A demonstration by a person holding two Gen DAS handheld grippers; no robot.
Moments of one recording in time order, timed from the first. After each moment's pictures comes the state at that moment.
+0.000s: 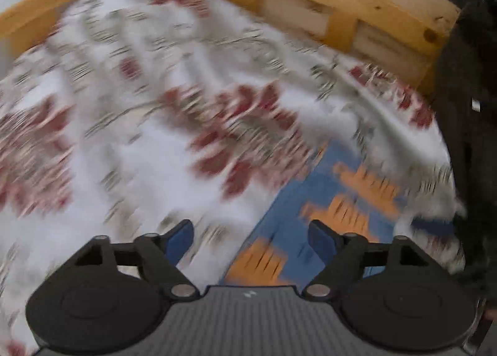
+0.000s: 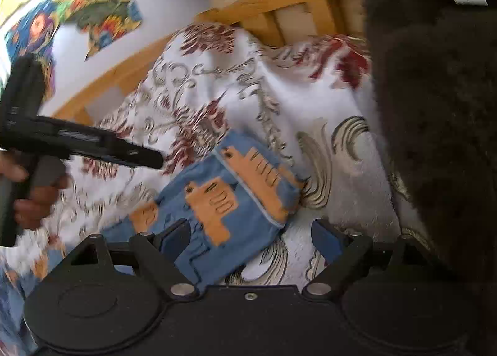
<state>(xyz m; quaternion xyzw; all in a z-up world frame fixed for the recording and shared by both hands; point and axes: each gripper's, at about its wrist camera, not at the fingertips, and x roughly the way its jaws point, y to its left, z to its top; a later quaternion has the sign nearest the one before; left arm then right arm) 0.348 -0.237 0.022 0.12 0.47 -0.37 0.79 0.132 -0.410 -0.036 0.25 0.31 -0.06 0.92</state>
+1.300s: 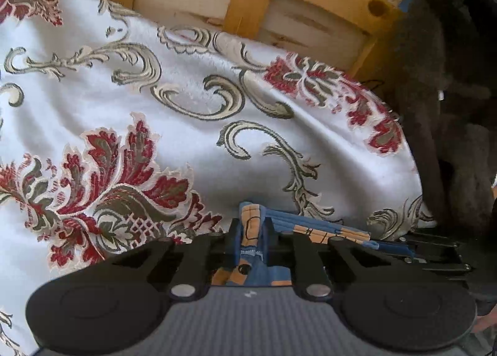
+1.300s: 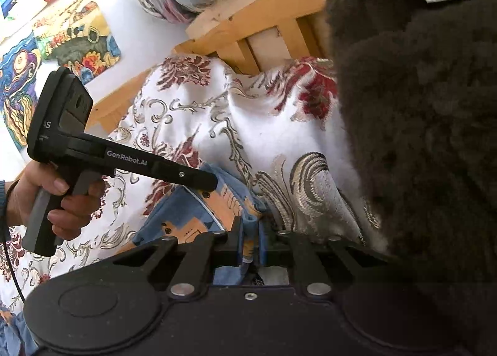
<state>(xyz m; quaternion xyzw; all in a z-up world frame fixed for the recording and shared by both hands) 0.388 -0.346 -0.031 0.14 0.47 -0.54 0.69 0.131 -0.418 -0.036 0.25 0.26 -0.10 0.93</state>
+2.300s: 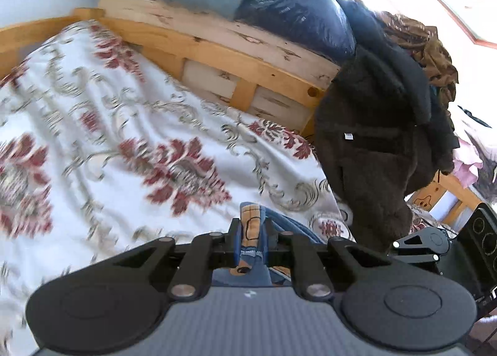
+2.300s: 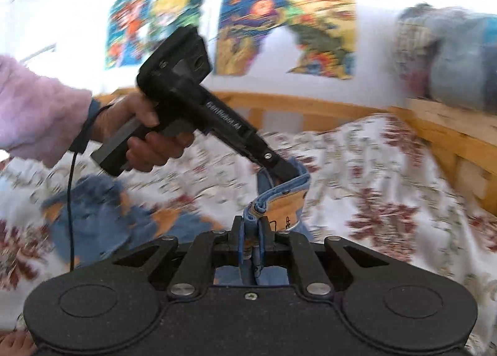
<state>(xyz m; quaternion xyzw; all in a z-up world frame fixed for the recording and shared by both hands) 0.308 -0.109 0.083 0.01 0.38 -0.54 0.75 0.072 -0.204 0.045 -0.06 0.20 0.20 0.96</state>
